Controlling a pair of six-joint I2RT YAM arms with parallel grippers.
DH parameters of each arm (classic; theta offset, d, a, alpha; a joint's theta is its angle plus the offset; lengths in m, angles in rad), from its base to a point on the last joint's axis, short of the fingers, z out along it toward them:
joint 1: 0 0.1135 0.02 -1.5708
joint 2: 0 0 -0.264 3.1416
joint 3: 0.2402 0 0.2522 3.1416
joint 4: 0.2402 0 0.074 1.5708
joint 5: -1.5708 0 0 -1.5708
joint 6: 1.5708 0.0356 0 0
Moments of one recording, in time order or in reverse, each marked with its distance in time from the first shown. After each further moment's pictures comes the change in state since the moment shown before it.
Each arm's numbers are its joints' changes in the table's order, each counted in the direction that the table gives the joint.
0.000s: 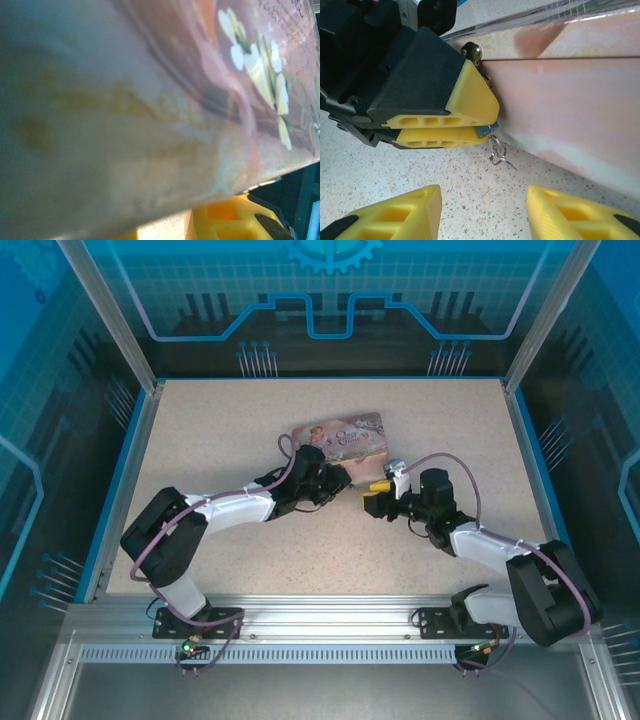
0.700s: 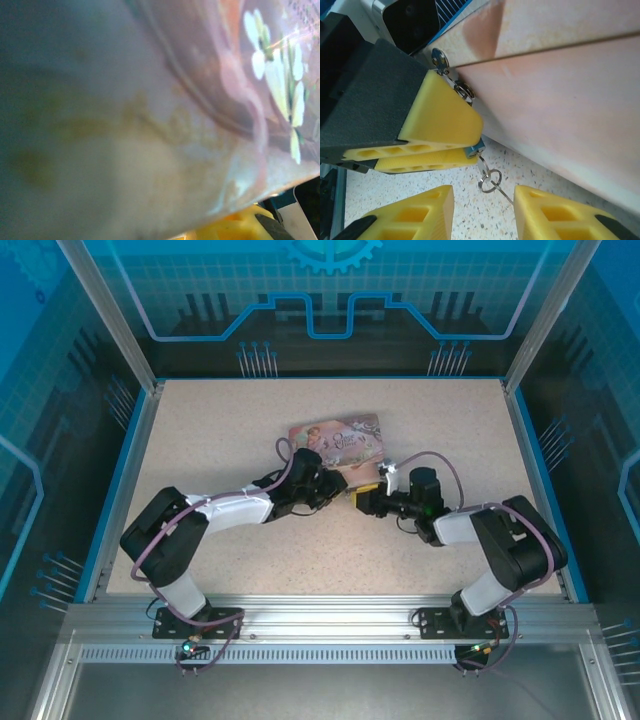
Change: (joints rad) left arm 0.011 0.000 -0.037 -0.002 -0.026 0.003; right arm 0.006 0.318 0.032 -0.314 0.113 0.199
